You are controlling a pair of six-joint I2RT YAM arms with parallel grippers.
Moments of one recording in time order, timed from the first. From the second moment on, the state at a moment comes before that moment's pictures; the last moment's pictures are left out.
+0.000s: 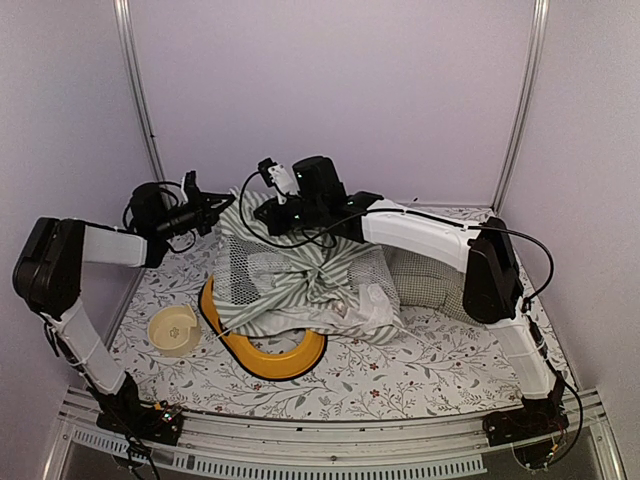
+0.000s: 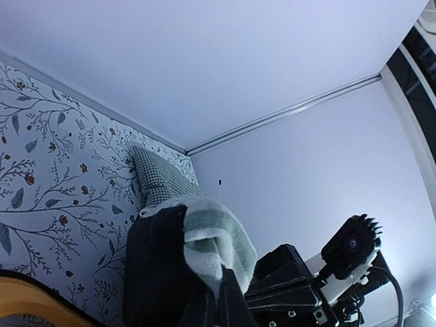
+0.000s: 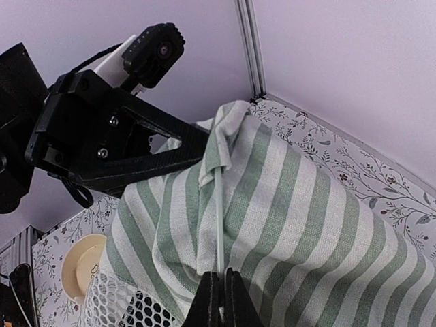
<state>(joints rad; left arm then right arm) -0.11 1.71 0.88 0.85 0.80 -1.17 0.91 2.38 2.22 -0.16 -0.14 0.18</state>
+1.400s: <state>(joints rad) -0.24 1.47 1.28 -0.19 0.40 -0.54 0.88 2.41 2.25 -0.16 -0.15 0.20</state>
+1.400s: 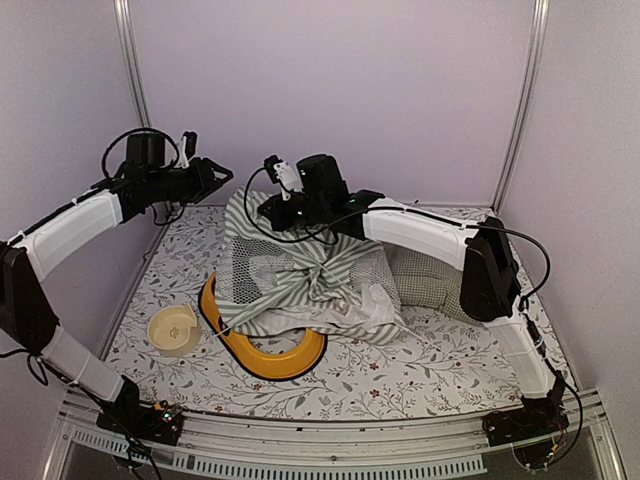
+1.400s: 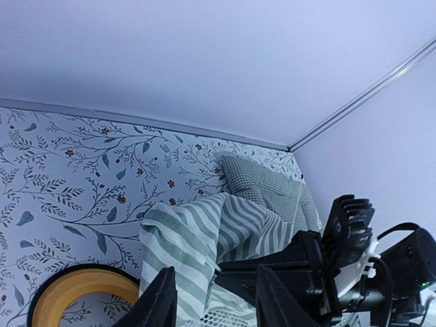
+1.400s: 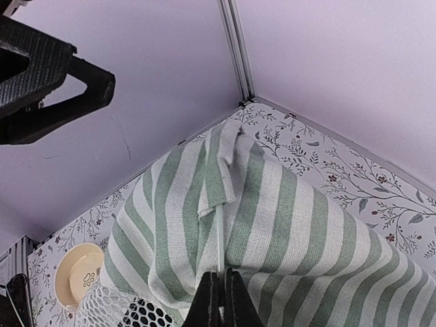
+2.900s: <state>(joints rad) -0.37 1.63 1.29 -0.16 0.19 -0.77 0.89 2.41 2.25 -0.16 -0.15 0.19</state>
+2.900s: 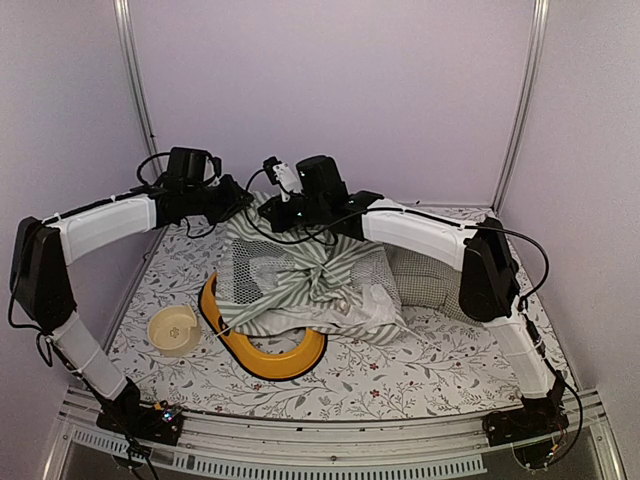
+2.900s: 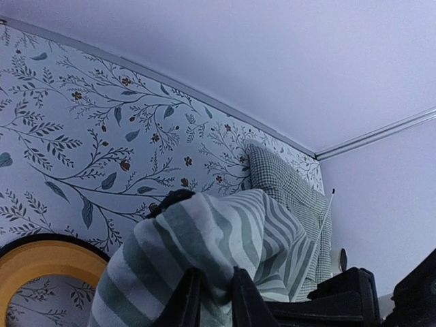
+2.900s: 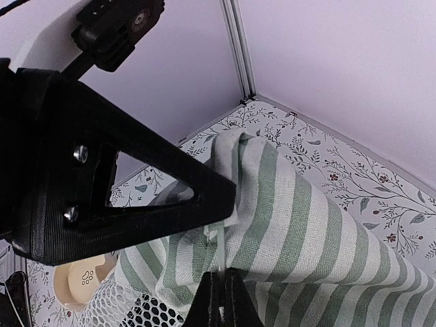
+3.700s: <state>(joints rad) -0.23 1.76 1.33 -0.12 0.28 -0.77 0.89 2.30 2.11 -0.20 -0.13 0.17</state>
